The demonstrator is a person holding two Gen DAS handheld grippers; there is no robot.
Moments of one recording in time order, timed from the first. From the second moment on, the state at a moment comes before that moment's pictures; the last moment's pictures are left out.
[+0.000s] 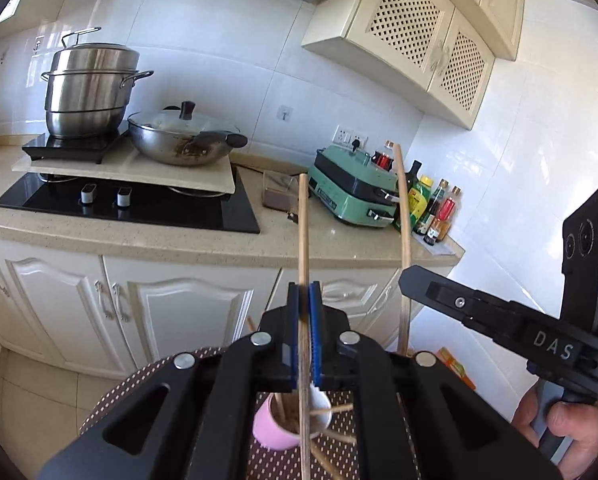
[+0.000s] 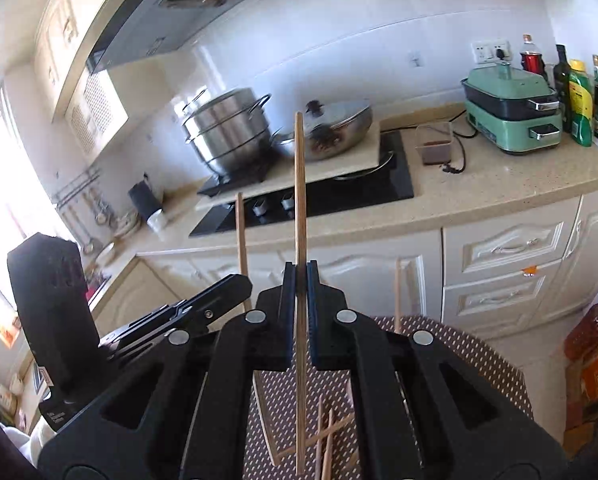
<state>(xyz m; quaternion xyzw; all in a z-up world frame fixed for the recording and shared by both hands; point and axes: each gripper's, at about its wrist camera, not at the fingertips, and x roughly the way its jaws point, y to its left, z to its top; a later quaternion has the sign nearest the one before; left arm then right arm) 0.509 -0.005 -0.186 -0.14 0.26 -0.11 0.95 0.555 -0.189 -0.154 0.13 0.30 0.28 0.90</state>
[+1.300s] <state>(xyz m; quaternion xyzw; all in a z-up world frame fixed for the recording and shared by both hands) 0.582 -0.033 -0.271 -0.12 0.27 -0.07 0.95 0.611 -0.193 -0.264 0.08 0.28 0.23 0.93</state>
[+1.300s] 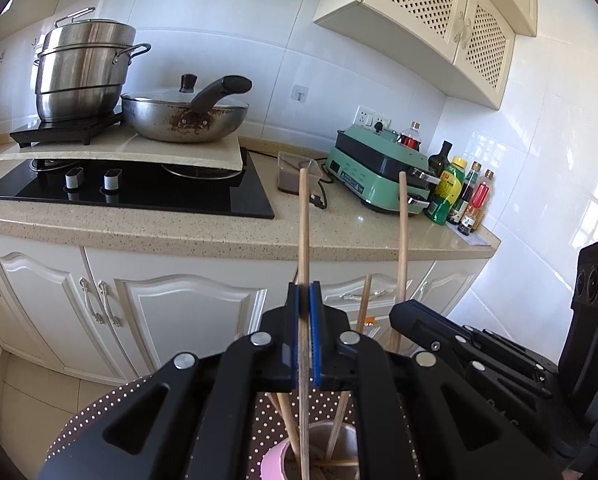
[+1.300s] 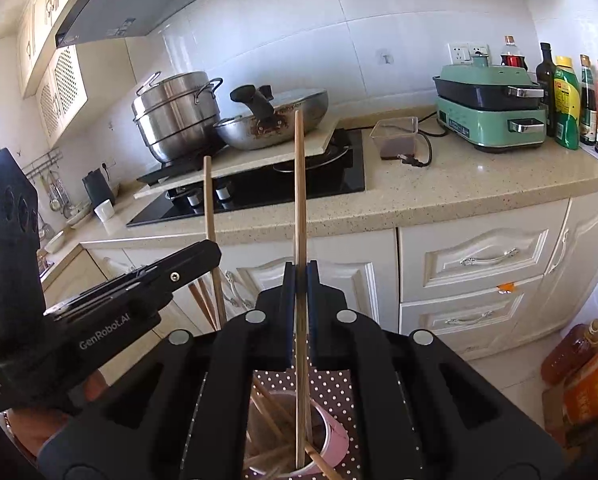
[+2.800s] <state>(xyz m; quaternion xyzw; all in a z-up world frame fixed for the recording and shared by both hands) 0.493 -0.027 -0.273 -0.13 0.34 -0.09 0.93 0.522 -0.189 -0.266 0.08 0.34 0.20 0.91</state>
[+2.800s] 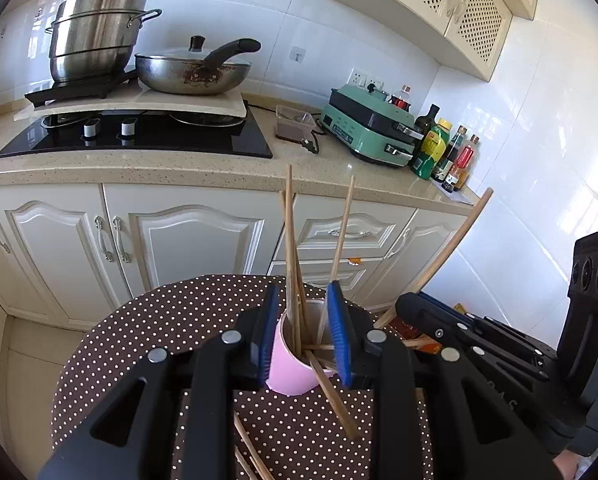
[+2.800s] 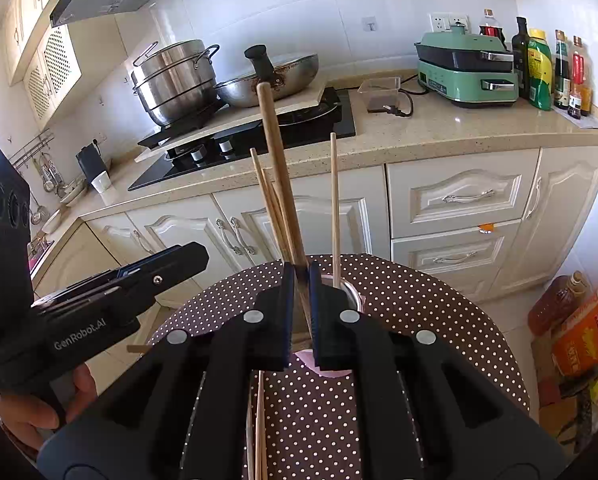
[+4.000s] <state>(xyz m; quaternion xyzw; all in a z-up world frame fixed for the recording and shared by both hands) 0.386 0.004 -0.306 -0.12 0.41 -0.04 0.90 0.412 -0.169 -0.288 0.08 0.39 0.19 0.90</state>
